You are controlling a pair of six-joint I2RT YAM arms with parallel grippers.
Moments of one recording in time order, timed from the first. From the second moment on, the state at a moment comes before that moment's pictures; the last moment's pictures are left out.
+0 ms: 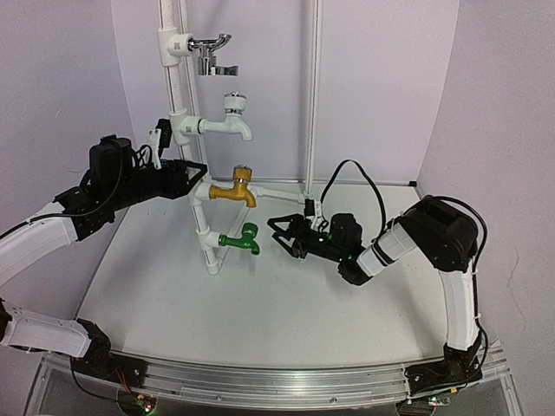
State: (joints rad) left arm -0.58 1.11 1.00 -0.06 0.19 -0.33; right arm 0.73 2.18 1.02 1.15 -0.41 1.24
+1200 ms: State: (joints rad) left arm -0.58 1.11 1.00 -0.06 0.21 -0.32; right arm 0.89 2.11 1.06 1.03 -0.38 -1.08
